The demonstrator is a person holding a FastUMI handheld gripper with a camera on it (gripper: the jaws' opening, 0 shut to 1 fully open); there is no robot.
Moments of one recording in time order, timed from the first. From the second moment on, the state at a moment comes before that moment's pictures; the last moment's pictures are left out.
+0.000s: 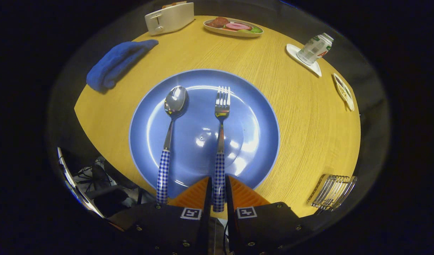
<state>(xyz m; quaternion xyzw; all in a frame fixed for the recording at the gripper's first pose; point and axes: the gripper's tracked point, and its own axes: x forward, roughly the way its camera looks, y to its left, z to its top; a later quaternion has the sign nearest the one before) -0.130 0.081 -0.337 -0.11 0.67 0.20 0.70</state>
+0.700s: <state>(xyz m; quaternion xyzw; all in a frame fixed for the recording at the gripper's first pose) -0.115 0.018 -0.278 -0.21 0.66 0.25 0.68</state>
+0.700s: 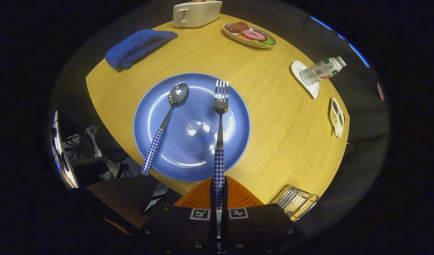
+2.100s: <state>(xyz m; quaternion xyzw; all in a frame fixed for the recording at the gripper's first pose) -0.203 -0.253 -0.203 -0.27 0.76 0.11 0.58</state>
